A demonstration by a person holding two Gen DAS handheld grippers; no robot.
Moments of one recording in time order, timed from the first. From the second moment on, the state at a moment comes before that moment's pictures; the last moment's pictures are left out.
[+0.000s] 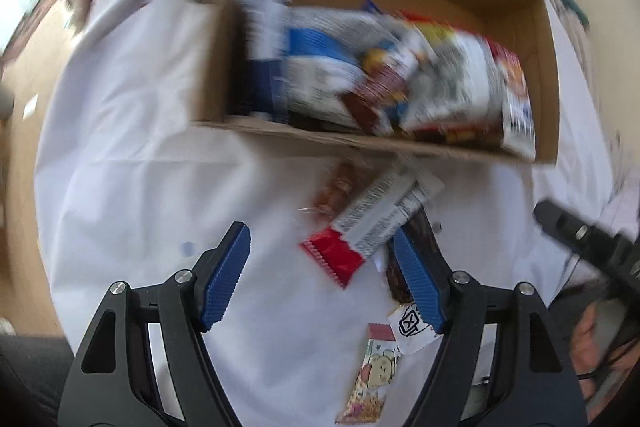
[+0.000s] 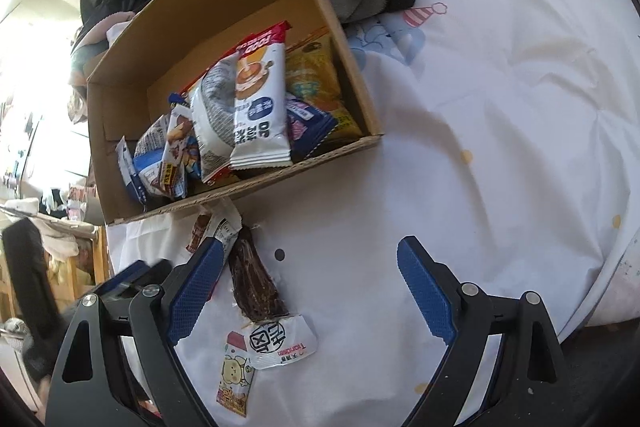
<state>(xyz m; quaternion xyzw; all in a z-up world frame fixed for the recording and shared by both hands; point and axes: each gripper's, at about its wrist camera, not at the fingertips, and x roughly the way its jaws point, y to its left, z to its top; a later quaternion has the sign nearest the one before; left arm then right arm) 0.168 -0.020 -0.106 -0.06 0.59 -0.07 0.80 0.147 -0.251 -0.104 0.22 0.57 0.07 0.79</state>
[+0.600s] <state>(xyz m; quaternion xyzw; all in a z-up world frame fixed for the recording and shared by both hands) 0.185 -0.079 -0.132 0.07 0.60 -0.16 0.78 0.149 -0.255 -0.106 0.22 0.58 0.07 0.78</state>
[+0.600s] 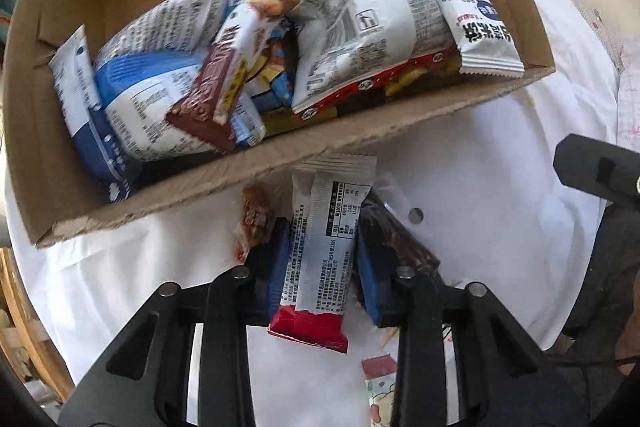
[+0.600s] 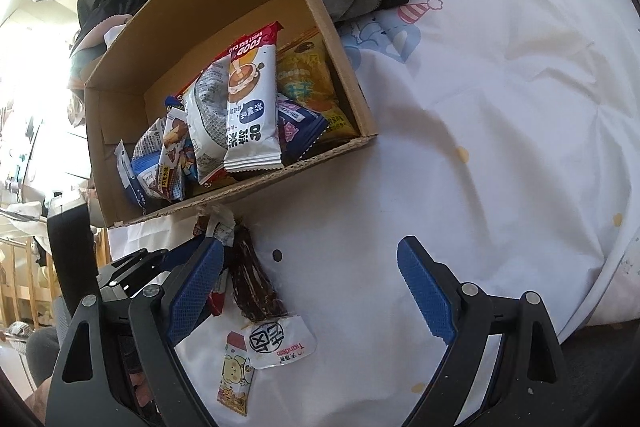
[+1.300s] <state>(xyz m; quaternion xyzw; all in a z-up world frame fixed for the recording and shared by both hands) 0.128 0.046 -0.056 -0.09 0.58 -0.04 0.81 0.142 -0.133 -0.162 0.03 0.66 0.12 0.74</state>
